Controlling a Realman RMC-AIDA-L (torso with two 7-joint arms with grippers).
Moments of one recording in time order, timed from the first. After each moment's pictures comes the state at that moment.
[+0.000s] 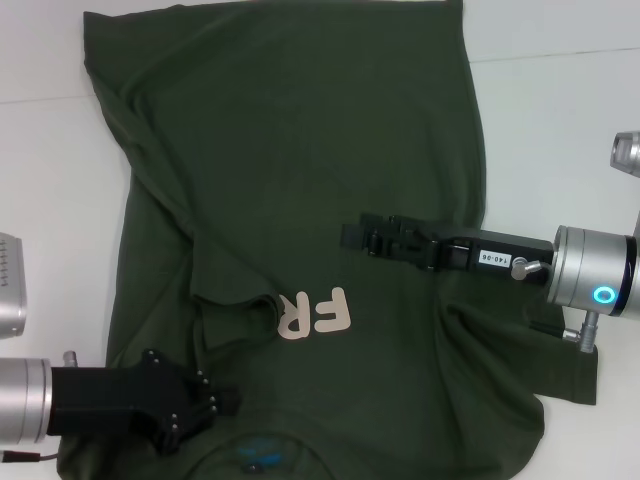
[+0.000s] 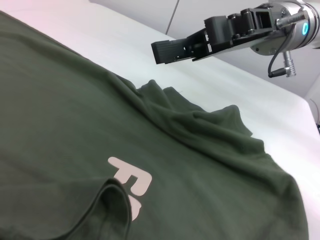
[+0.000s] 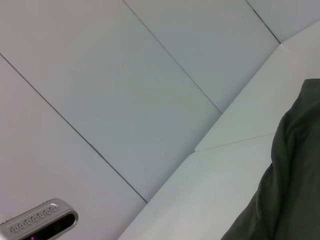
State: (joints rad) left arm -0.46 -2.17 0.79 0.72 2.25 1.59 -1.41; right arm 0.54 2.09 -0.60 -0.33 -1.87 -1.51 1.56
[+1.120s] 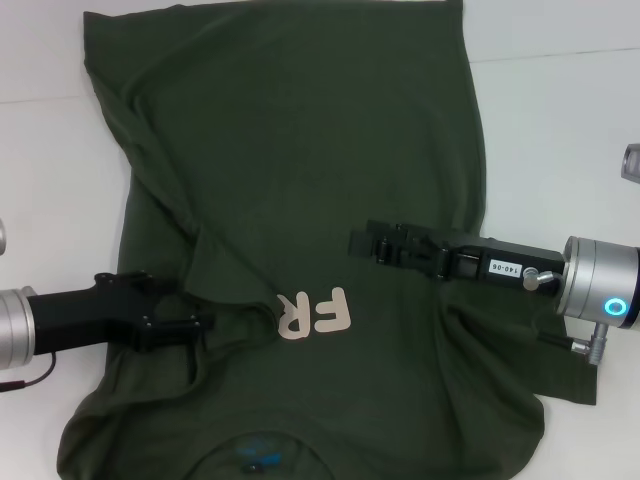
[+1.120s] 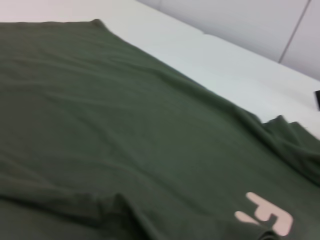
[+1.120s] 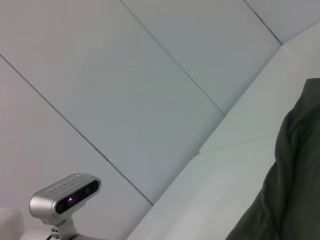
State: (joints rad) left arm -0.49 -2.16 0.74 0.74 2.19 1.36 -1.51; right arm 0.51 2.09 -0.60 -0.33 -1.86 -1.54 1.56
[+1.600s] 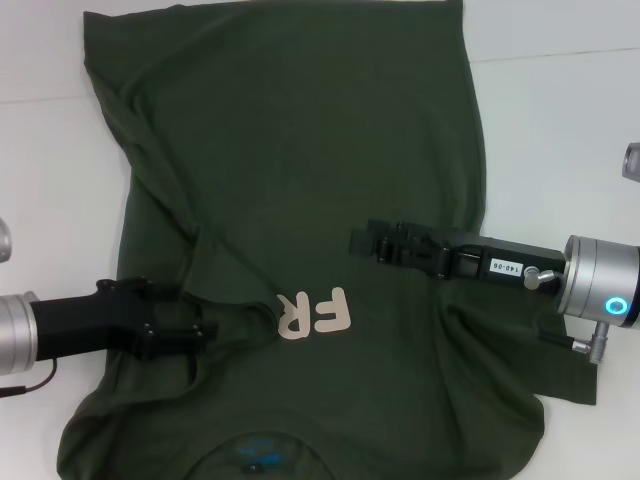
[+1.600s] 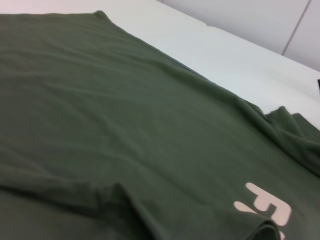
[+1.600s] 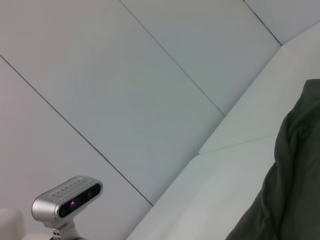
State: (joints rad) left arm -0.49 -2.16 0.76 0.74 2.20 1.35 -1.51; right arm 0.51 2.08 -0.60 -0.33 -1.86 -1.54 1.56
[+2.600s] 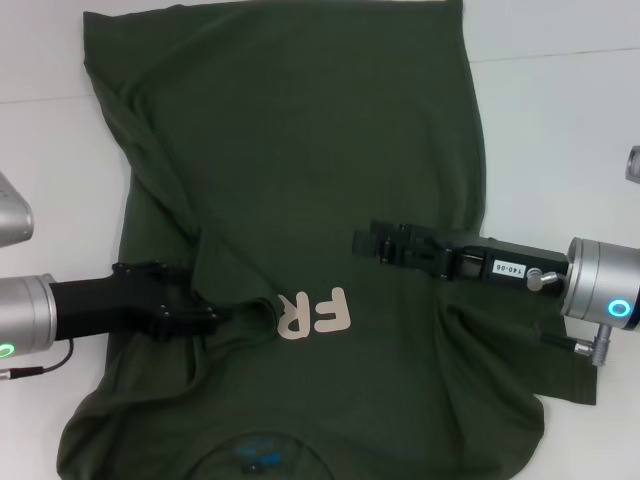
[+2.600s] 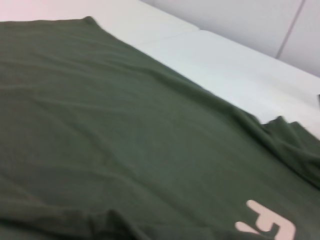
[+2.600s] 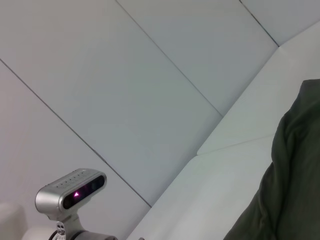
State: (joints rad) left arm -0.53 -2.17 0.78 0.72 2.19 1.30 -1.54; right arm 0.51 2.08 -0.59 -0.33 -1.86 -1.54 1.56
